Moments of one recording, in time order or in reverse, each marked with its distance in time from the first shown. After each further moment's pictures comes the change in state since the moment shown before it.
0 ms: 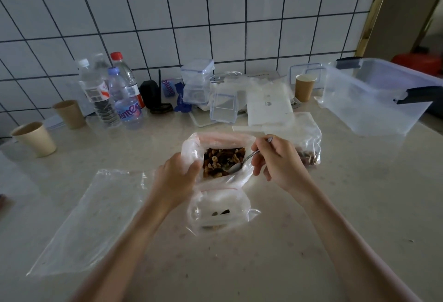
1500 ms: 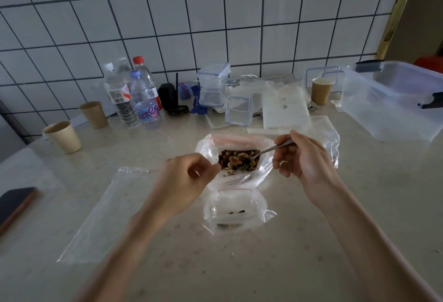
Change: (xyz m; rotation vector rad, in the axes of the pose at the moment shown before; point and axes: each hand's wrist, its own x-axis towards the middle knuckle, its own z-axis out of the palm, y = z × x) left_hand -0.032 0.012 -0.042 -0.133 0.003 0.291; right_hand -0.004 -0.015 -0.007 0.511 0.060 0.140
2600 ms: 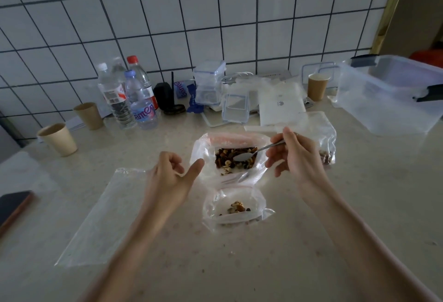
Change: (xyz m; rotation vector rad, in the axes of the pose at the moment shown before) left_hand -0.003 -0.024 0.009 0.017 0.219 -0.301; right_hand 0.002 0.010 0.007 -0.143 0.068 -0.060
